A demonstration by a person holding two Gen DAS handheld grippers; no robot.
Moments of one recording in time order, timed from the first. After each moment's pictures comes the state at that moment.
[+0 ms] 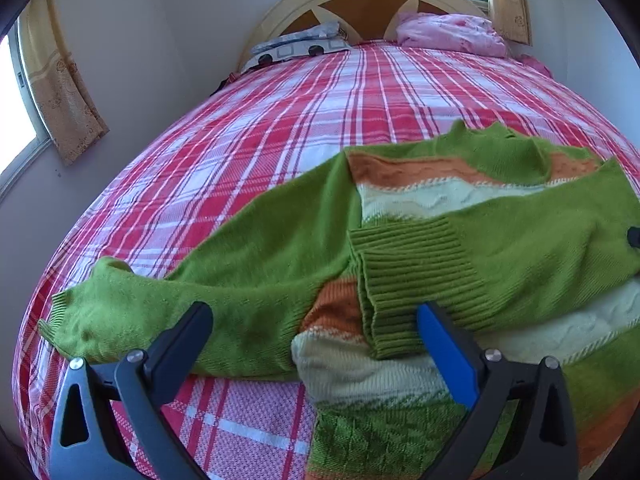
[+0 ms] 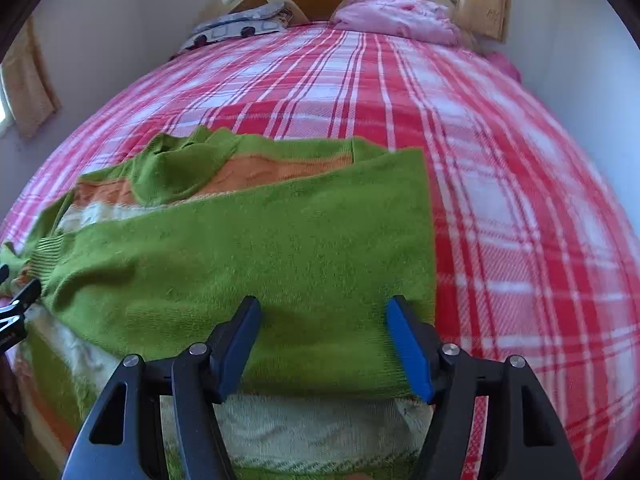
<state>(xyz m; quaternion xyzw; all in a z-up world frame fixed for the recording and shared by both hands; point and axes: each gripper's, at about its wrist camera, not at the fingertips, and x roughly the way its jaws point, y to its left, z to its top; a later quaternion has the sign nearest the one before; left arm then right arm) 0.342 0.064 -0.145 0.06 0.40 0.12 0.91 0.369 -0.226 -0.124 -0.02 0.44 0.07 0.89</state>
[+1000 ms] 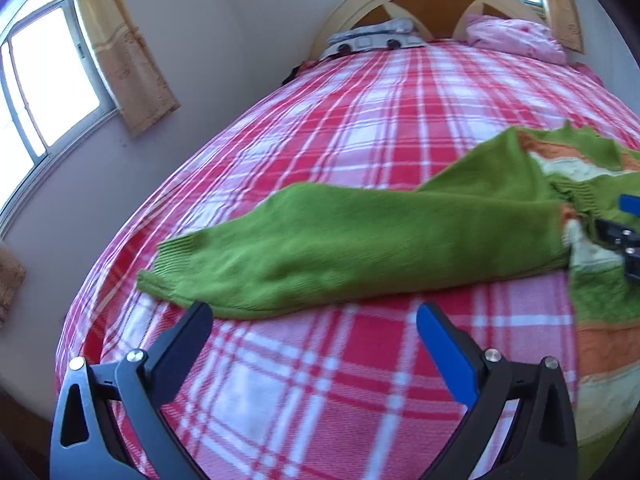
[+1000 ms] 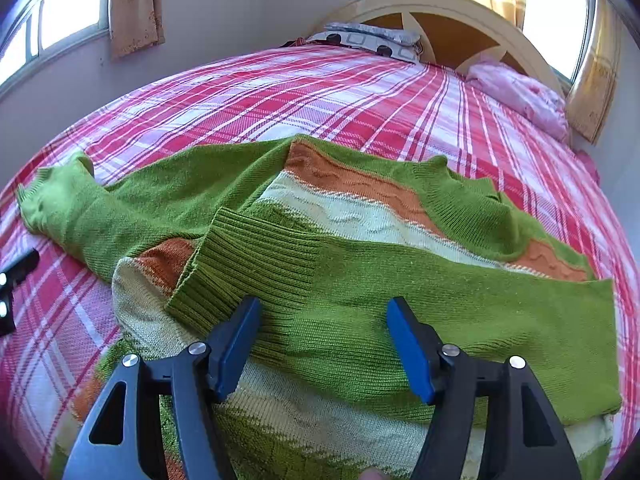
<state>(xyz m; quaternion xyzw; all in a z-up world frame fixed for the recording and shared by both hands) 0.268 0.199 -0.142 0.06 0.40 0.23 0.89 0.334 0.020 -0.136 -0.16 0.39 0.19 0.89</state>
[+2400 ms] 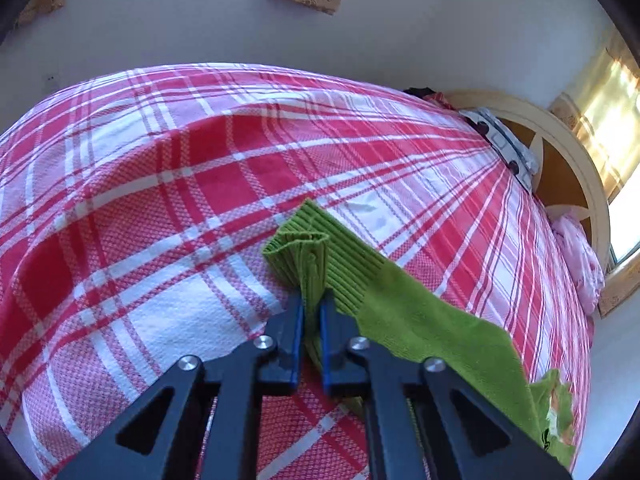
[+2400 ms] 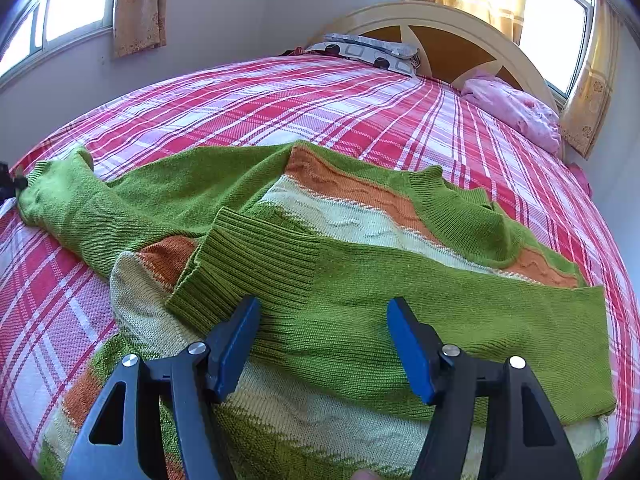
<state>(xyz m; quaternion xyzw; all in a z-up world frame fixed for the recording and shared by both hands) 0.242 0.403 -0.164 -0.36 0.32 0.28 0.83 0.326 0.023 -0.136 -0.17 0.37 0.18 0.89</state>
